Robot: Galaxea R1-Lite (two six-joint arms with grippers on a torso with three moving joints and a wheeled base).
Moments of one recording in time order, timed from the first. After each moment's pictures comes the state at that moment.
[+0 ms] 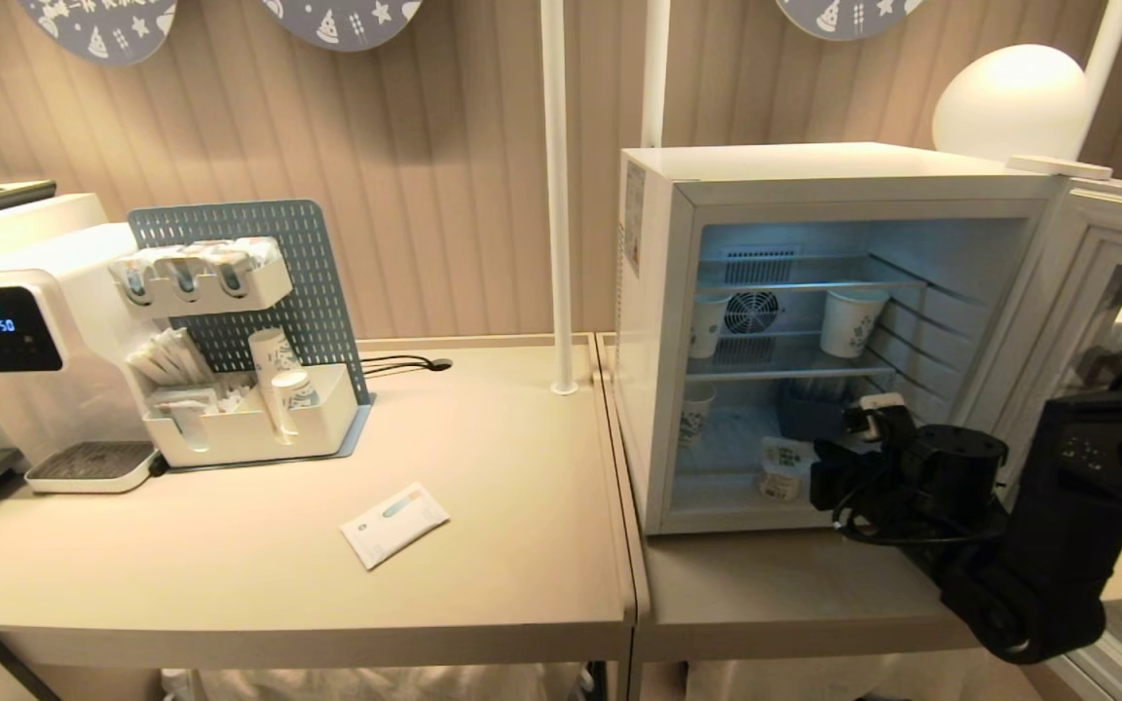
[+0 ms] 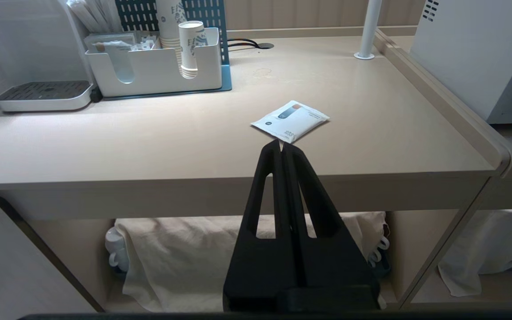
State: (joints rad) left arm 0.00 0.00 0.00 0.00 -0.01 0.01; right arm 0.17 2.30 -0.57 -1.49 -0.11 -0.10
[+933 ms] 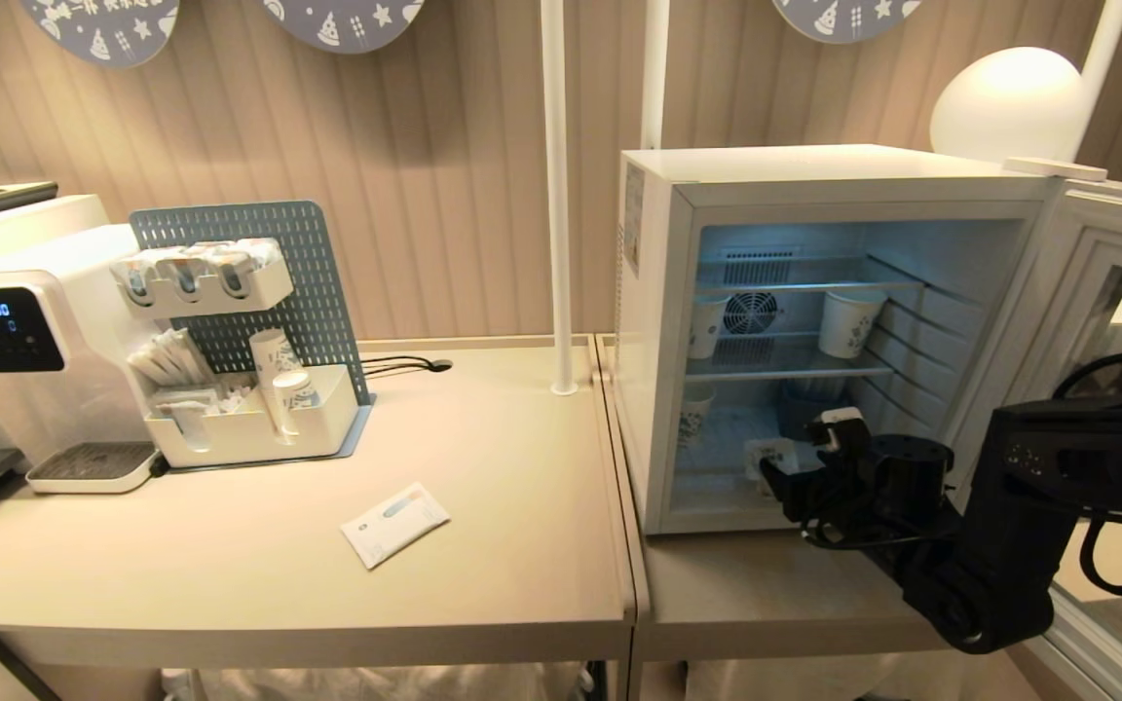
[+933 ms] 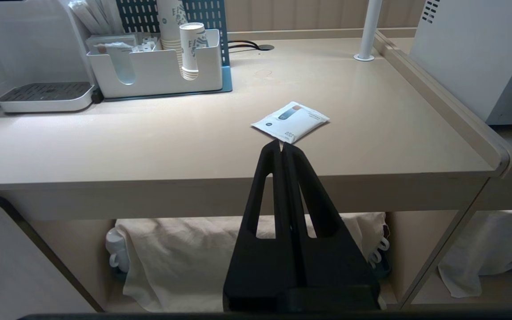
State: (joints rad) left arm 0.00 0.00 0.00 0.00 -0.01 0.01; right arm 0.18 2.39 -0.65 -1.40 -0.11 -0.10
